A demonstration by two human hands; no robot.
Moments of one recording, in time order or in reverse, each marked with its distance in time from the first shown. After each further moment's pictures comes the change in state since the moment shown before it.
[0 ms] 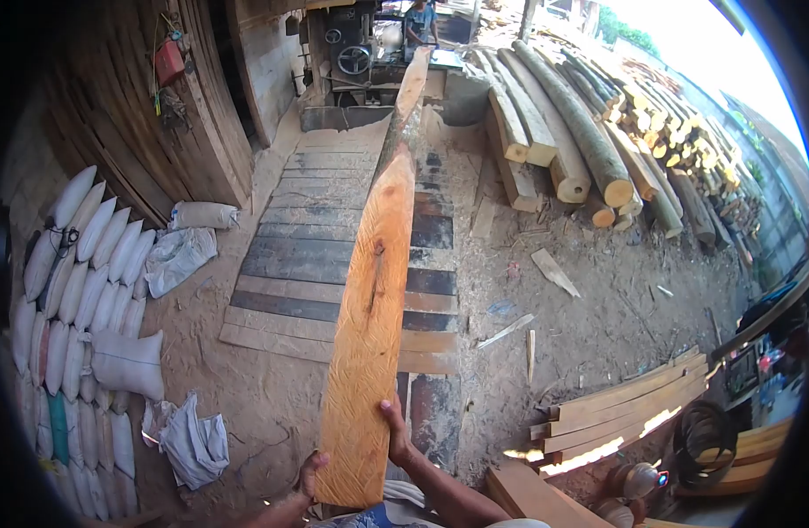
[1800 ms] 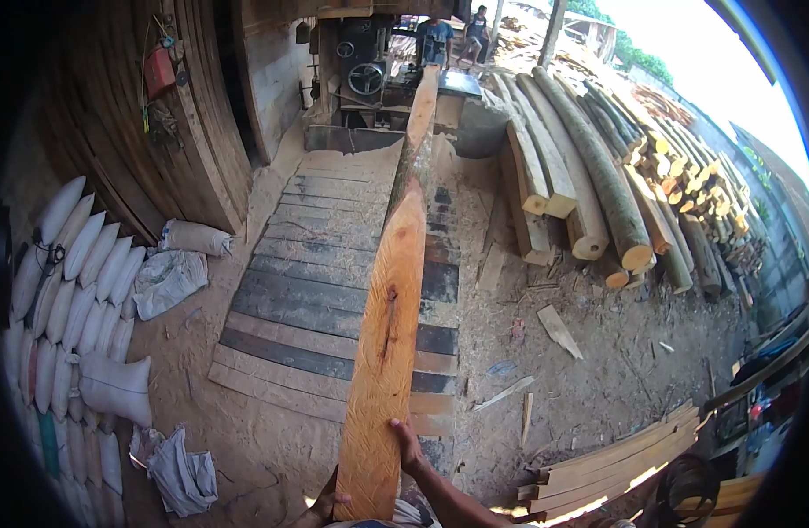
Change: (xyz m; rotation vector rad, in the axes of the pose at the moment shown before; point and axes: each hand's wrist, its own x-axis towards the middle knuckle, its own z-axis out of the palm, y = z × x) left_hand 0.194 0.106 0.033 0.118 -0.130 -0.018; right_hand 0.253 -0.103 -0.035 -0.042 0.007 0.173
